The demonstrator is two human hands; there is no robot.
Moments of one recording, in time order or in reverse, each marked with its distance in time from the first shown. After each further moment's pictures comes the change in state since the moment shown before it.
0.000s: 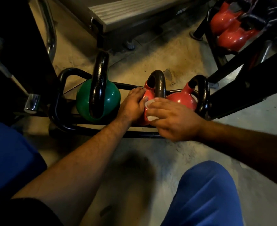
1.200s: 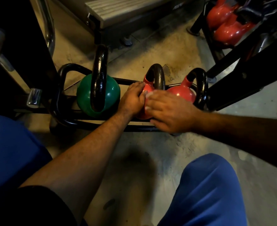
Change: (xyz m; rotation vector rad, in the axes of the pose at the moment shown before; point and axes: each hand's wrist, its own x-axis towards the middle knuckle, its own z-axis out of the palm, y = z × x) left_hand -0.004 0.005 -0.002 0.028 -0.014 0.000; right_hand 0.006 -0.009 0.003 -0.259 -0.089 0.059
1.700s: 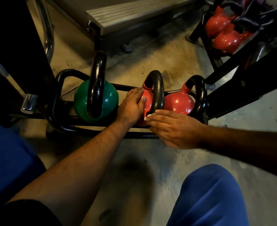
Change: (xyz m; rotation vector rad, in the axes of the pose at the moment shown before) left_hand 0.000 -0.006 0.010 0.030 0.091 0.046; right_hand -0.032 0.000 0.018 -0.110 0.018 -0.211
